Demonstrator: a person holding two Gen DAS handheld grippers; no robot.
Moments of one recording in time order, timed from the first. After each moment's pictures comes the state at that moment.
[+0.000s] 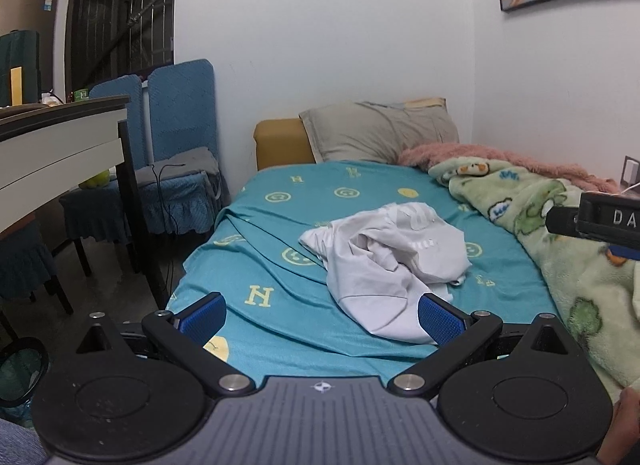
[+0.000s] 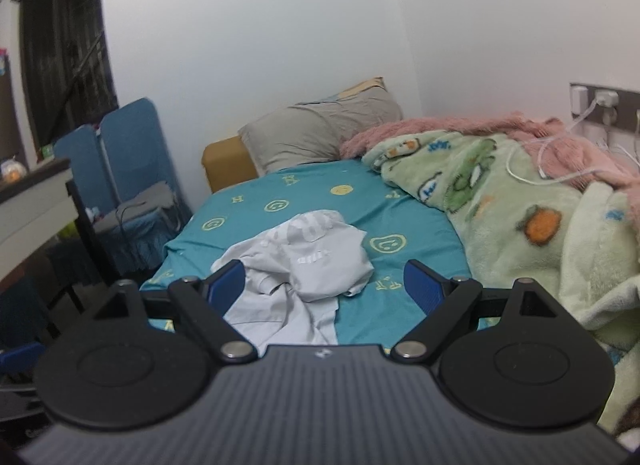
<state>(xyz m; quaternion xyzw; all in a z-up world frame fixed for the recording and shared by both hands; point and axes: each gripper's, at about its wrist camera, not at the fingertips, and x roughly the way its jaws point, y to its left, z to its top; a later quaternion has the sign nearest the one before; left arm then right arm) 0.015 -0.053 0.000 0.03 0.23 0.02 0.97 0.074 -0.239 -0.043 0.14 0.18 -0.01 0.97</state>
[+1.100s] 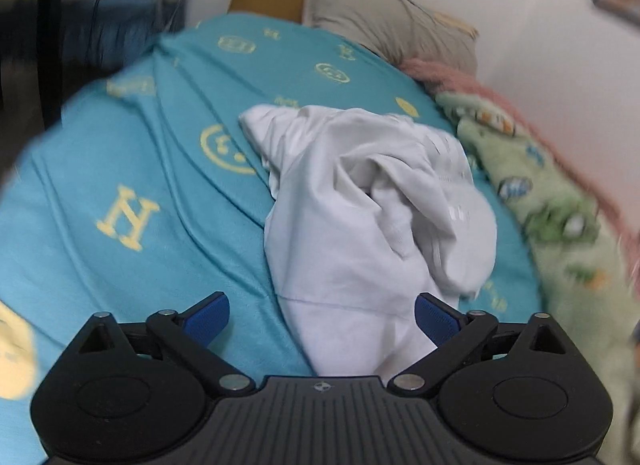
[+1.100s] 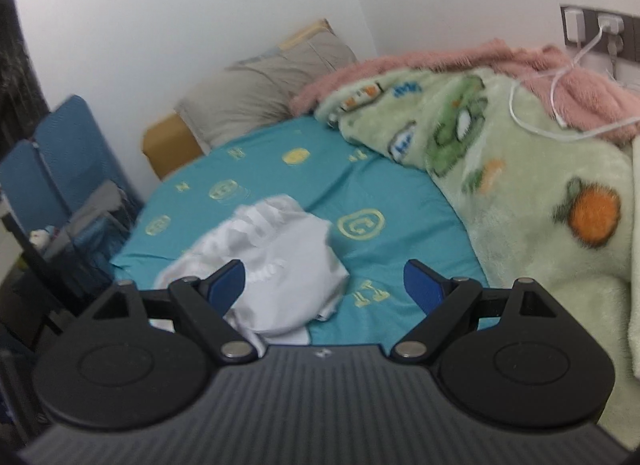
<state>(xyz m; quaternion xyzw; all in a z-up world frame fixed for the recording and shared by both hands) 0.258 0.010 -0.126 -0.22 0.40 -0.07 0.89 0.222 -0.276 -0.076 0.21 0.26 -0.07 0.94</state>
